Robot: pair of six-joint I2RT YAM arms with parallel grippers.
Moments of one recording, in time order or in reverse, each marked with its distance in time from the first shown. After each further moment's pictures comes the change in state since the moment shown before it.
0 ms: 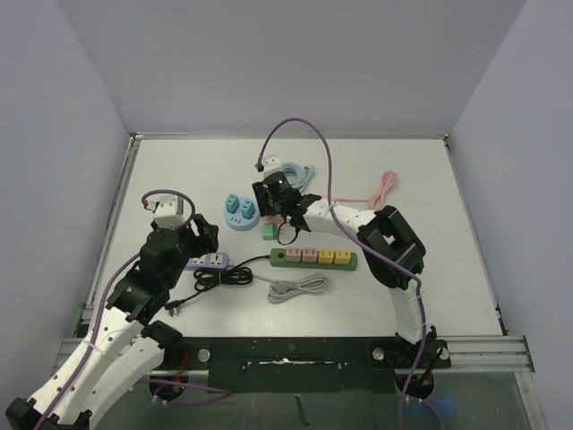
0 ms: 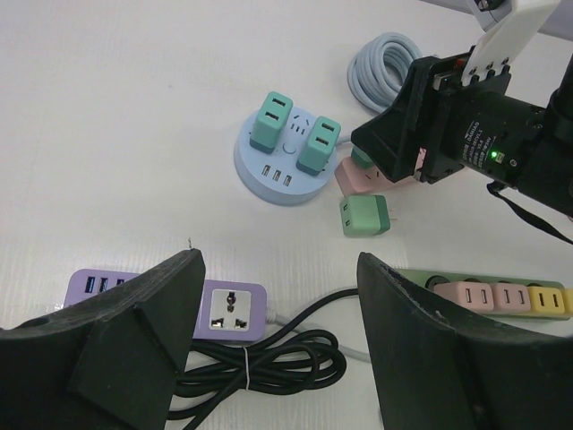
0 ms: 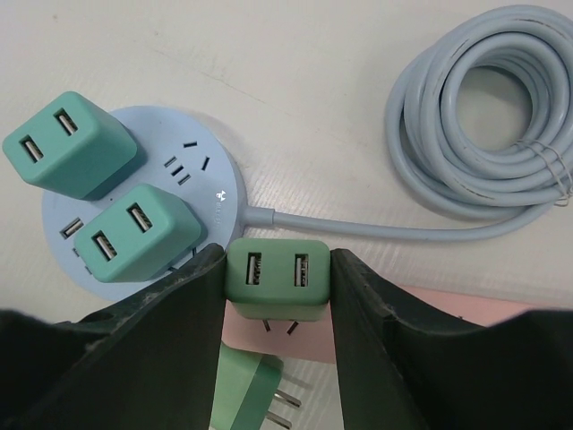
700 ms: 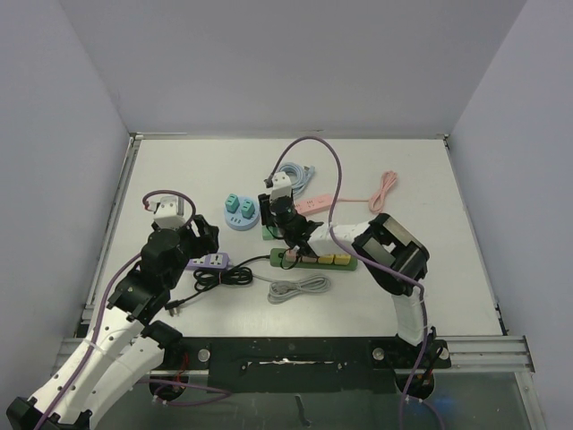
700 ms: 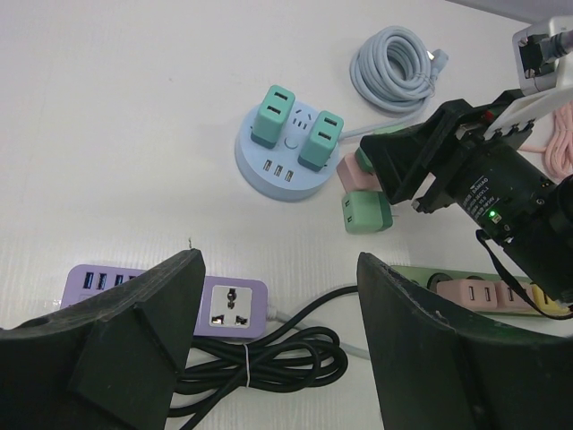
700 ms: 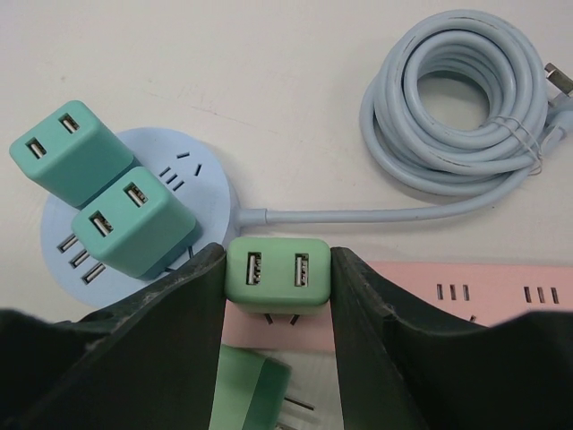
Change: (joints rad) left arm 0.002 0.001 -0.010 0.000 0.002 -0.008; right arm 0.059 -0.054 -0.317 0.481 0.176 0.029
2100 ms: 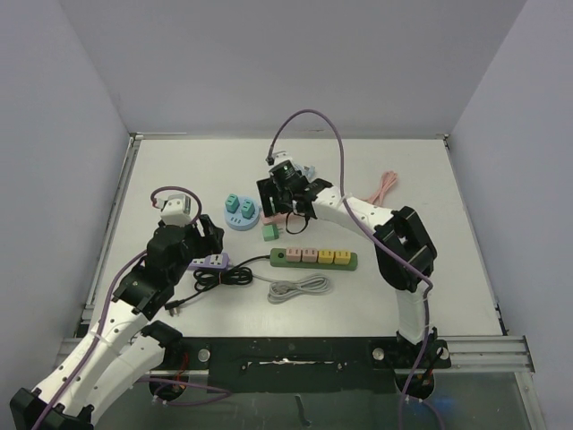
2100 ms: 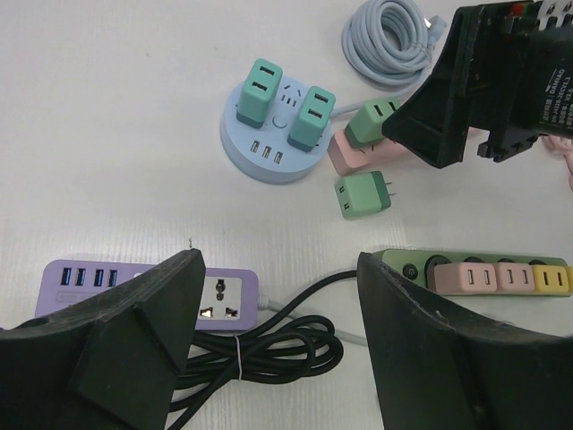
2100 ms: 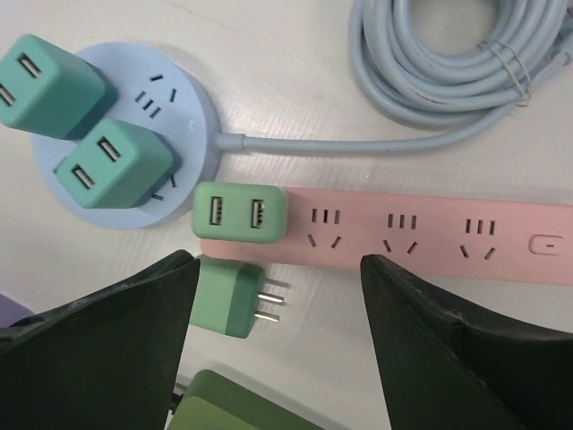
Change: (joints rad) left arm 0.010 0.056 -0.001 0.010 0.061 -0.005; right arm -0.106 -0.031 0.384 -0.812 -0.224 0.079
